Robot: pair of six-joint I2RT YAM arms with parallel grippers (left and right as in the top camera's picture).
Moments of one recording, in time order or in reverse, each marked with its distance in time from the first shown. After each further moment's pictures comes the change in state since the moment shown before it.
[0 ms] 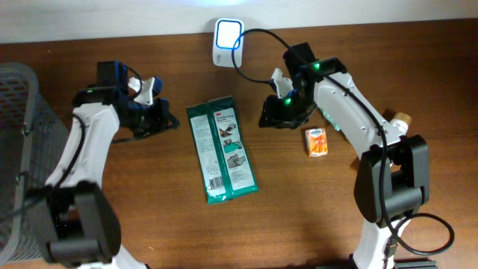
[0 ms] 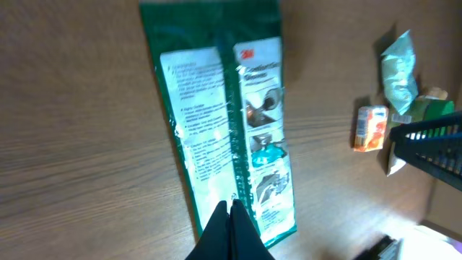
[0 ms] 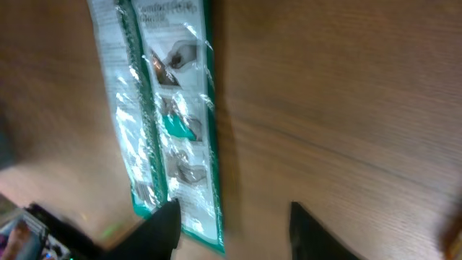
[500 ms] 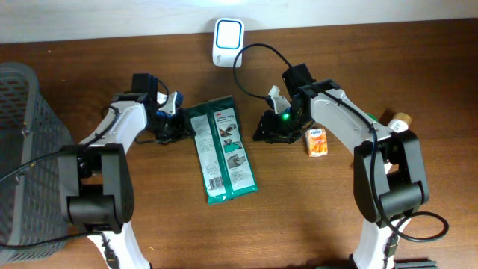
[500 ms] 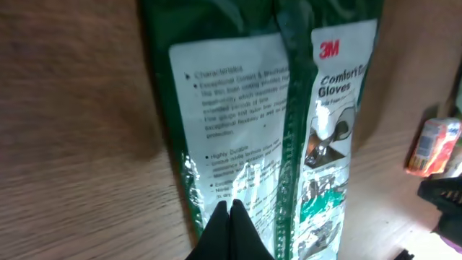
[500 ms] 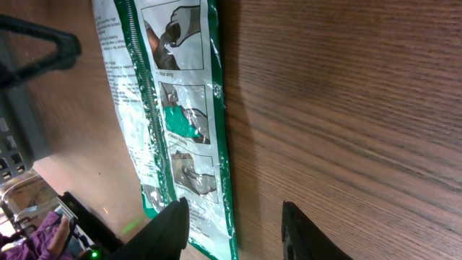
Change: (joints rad) left arm -0.089 0.230 -0.048 0.190 -0.027 -0.089; right arm 0.000 0.001 -0.209 0.198 -0.140 0.045
